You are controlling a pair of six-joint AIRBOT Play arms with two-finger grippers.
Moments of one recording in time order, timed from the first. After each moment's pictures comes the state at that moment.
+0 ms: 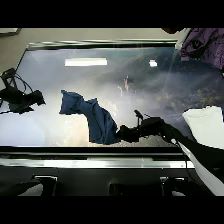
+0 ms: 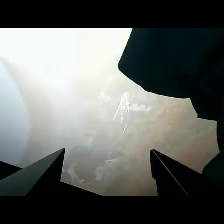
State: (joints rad) left arm 0.05 -1.26 1.35 1.54 -1.41 -1.96; right arm 0.35 -1.43 0.69 2.72 -0.88 -1.86
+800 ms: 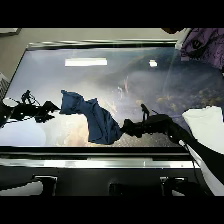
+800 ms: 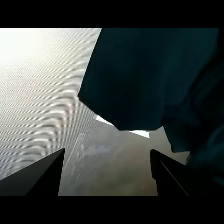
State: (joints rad) left arm 0.26 -1.44 1.00 0.93 -0.99 -1.54; right arm 0.28 -1.33 0.69 2.72 -0.86 -1.81
